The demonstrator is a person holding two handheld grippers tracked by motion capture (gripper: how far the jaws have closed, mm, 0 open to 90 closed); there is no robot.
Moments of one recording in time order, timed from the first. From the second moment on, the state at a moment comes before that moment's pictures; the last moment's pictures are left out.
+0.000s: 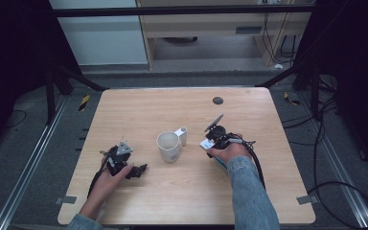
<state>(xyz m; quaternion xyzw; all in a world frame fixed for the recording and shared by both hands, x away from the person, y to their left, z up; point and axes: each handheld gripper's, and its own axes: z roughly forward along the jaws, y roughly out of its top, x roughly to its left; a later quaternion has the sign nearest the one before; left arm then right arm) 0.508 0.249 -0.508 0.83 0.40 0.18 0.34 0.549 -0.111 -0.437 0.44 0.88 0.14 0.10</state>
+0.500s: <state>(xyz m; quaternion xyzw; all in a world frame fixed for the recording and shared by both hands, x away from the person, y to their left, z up) 0.508 0.249 -0.509 0.83 0.40 0.18 0.34 0.562 -0.113 -0.455 0.46 0.88 0.12 0.08</state>
